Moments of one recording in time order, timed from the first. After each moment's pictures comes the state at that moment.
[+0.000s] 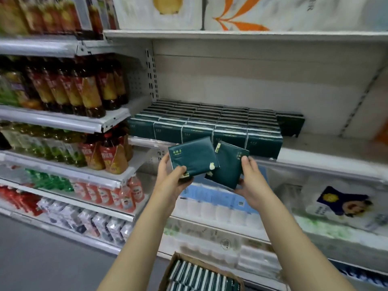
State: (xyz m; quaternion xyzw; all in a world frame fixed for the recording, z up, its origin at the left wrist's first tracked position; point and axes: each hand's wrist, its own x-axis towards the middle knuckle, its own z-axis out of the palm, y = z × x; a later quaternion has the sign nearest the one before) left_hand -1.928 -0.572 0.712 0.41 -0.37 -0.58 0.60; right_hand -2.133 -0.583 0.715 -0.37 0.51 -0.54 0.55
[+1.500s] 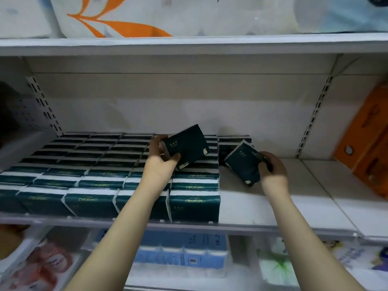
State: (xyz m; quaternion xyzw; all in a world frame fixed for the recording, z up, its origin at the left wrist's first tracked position) left_hand -2.153 -0.826 0.771 0.48 -0.58 -0.40 0.52; right_hand -2.418 -0.788 0.715 -0.43 0.66 -0.60 0.15
